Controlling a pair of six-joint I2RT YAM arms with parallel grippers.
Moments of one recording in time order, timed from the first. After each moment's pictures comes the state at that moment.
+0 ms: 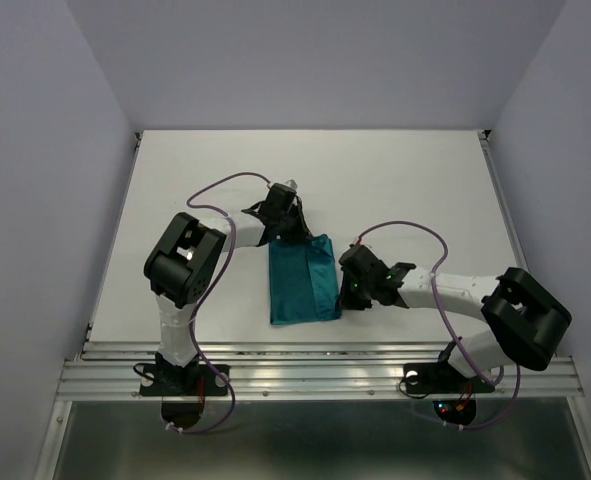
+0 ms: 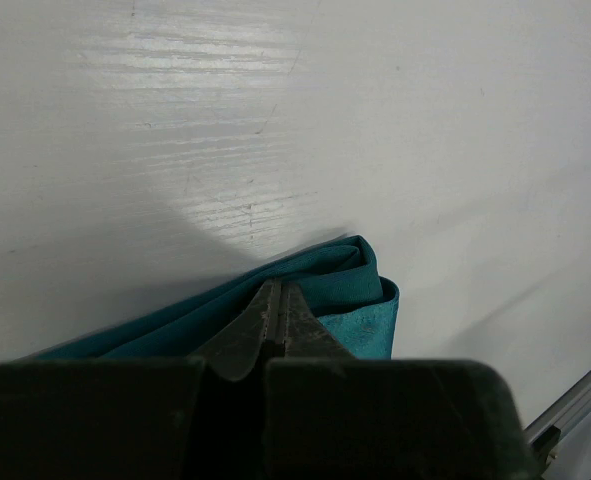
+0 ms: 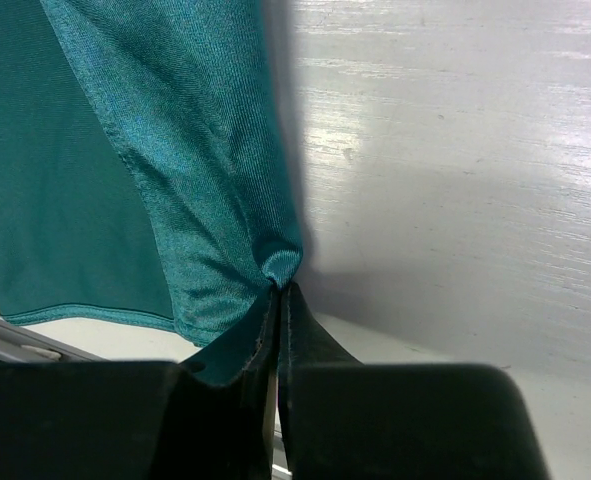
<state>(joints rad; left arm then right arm) -0.57 1.94 1.13 0.01 0.18 -0.78 0.84 1.44 0.66 -0.25 0.05 0.91</state>
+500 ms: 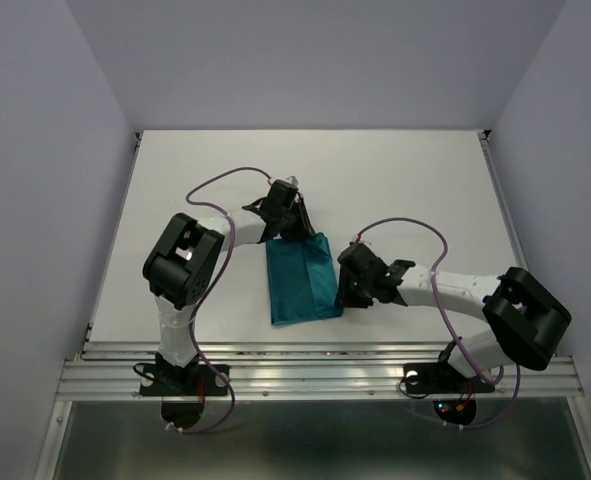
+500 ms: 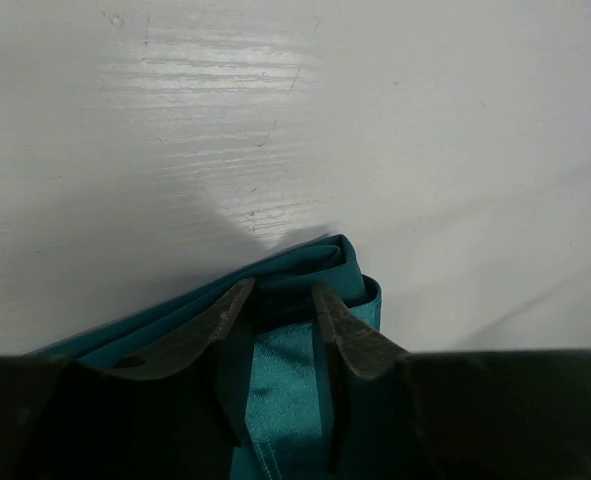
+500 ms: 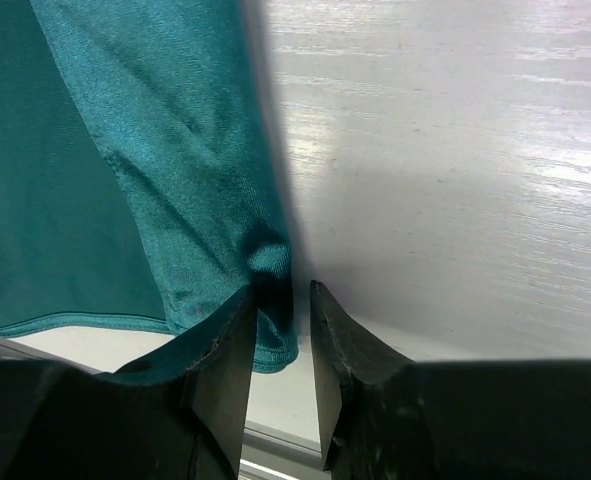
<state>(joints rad) -0.57 1.93 1.16 -0.05 0.14 -0.75 0.84 1.44 0.69 -0.30 0.08 0.89</state>
